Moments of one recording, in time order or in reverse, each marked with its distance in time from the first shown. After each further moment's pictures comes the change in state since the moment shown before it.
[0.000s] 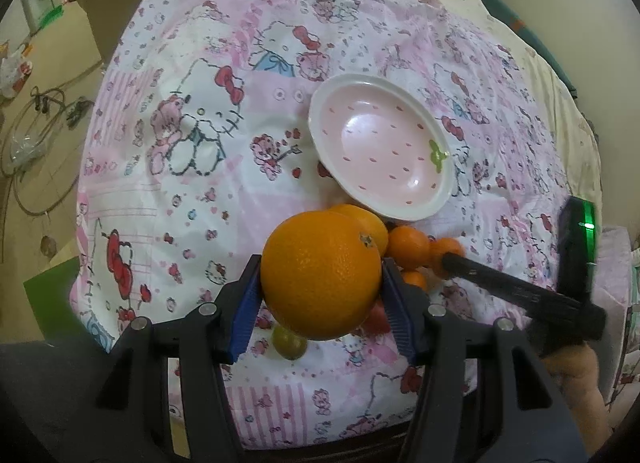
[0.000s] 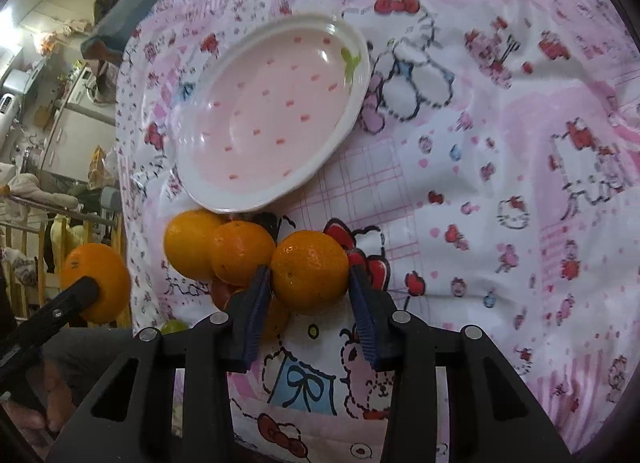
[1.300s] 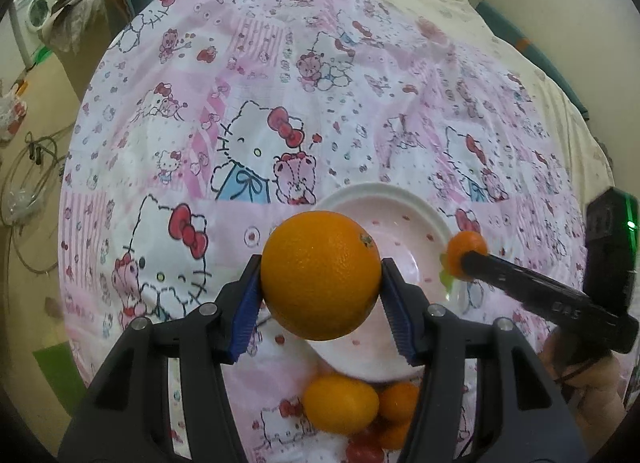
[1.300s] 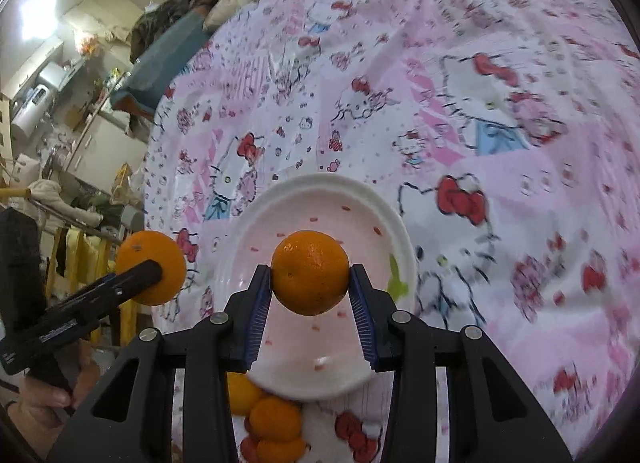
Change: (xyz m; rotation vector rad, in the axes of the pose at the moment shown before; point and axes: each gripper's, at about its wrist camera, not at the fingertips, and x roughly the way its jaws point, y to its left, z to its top) left arm 0.048 -0.024 0.129 0.055 -0.089 0.032; right arm -0.002 0.025 0.137 -0.135 -0.112 0.077
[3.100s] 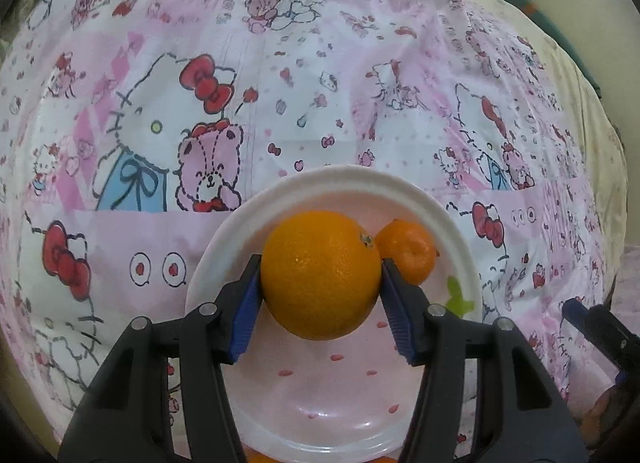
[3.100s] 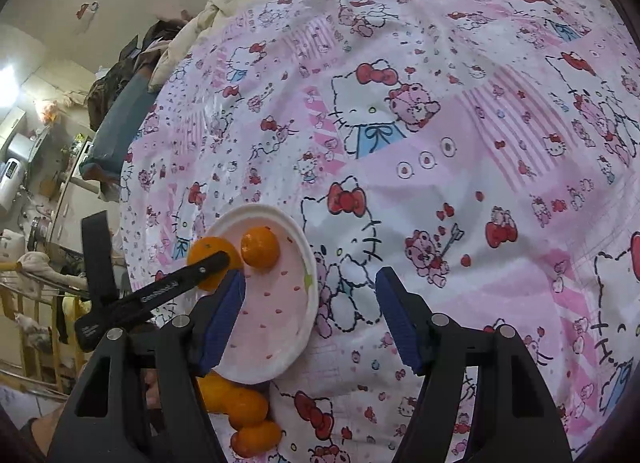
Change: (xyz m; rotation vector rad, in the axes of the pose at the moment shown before) left arm 0.105 -0.036 0.018 0.006 0.140 -0.037; right arm -0.067 -0.061 -0.023 0.215 -0.122 -0.071
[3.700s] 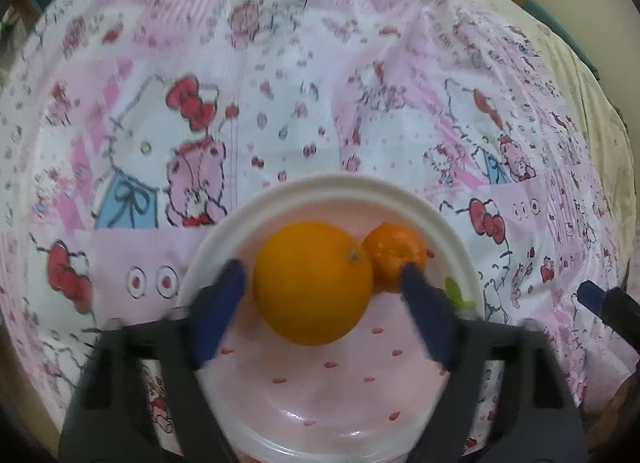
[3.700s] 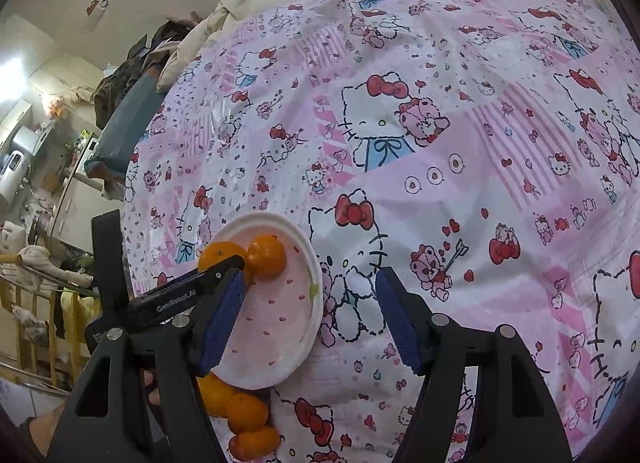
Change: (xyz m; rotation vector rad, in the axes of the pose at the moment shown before) left arm -0.005 -0.020 -0.003 0.088 -0.056 0.055; right arm -0.003 0.007 0.004 -0.040 -0.022 0.003
